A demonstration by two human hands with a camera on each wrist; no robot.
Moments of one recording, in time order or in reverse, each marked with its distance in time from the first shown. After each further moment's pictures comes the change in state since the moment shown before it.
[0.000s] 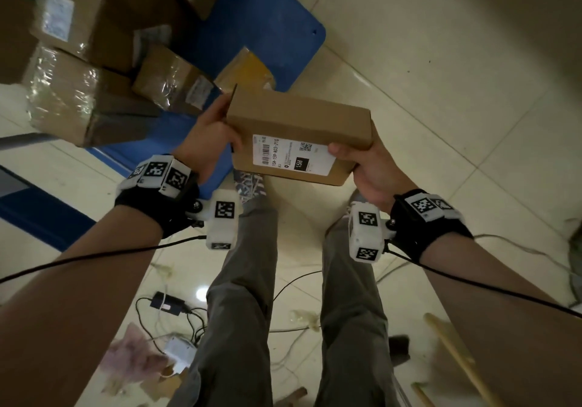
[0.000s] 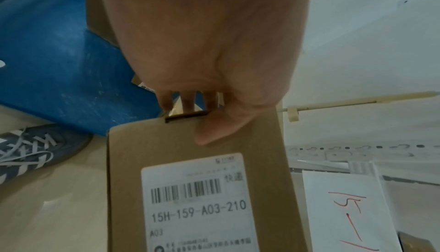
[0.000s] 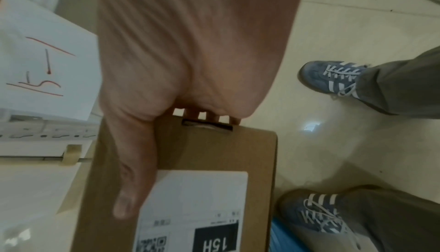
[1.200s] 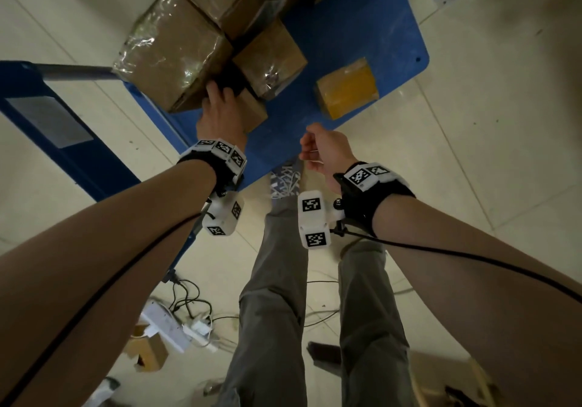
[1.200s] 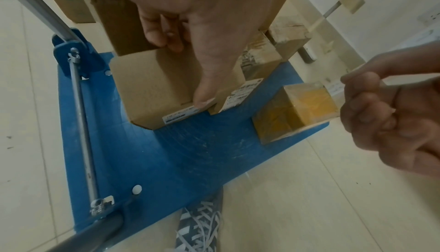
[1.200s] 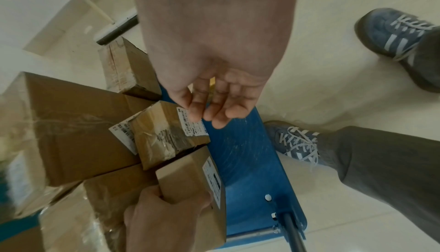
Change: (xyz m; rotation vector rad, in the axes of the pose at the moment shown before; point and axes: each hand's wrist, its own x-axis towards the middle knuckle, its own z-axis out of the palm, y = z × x) left_hand 0.079 -0.103 -0.161 1.039 0.466 -0.206; right_hand 0.097 0.029 0.243 -0.471 0.137 0.385
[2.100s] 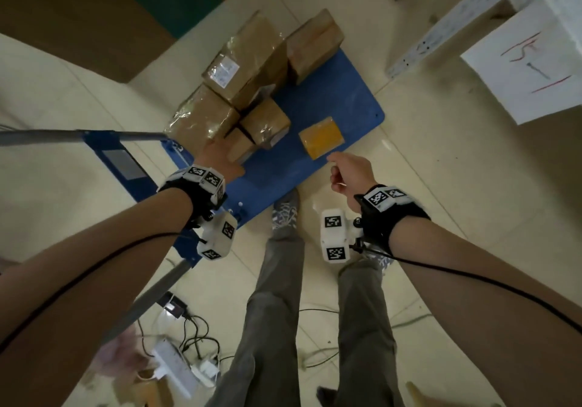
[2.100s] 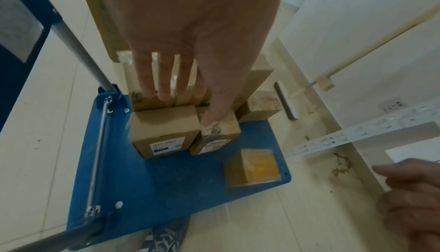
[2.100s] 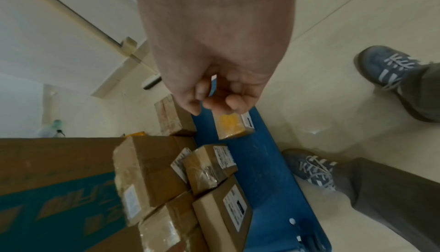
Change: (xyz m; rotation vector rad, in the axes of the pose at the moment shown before) left_hand -0.078 -0.001 -0.115 -0.212 -0.186 -0.041; right_hand -0.113 -0.028 -0.081 0.088 0.117 -0.180
